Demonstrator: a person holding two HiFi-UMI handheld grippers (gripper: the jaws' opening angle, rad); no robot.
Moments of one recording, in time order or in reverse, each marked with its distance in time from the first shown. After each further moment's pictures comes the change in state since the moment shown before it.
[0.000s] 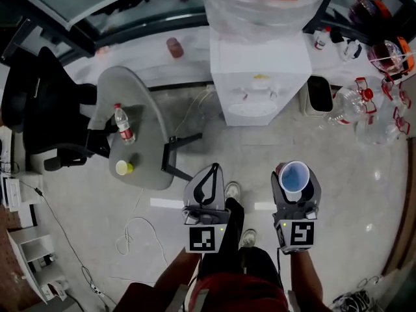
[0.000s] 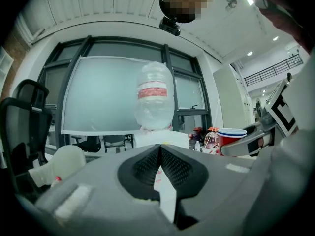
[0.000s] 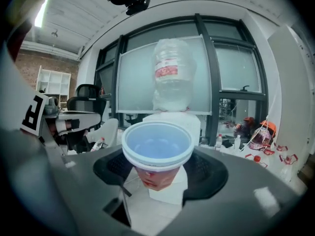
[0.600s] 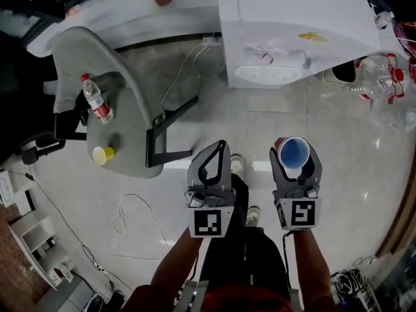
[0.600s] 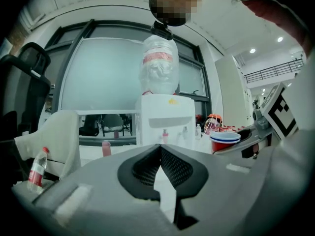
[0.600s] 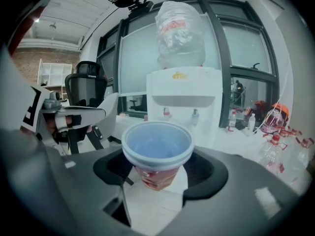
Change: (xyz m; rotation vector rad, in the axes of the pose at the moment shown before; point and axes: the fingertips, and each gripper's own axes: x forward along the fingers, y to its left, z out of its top) left arm 0.066 0.037 -0.176 -0.016 0.080 -0.026; right arm 0.129 0.036 -0.149 0.052 0.102 0.057
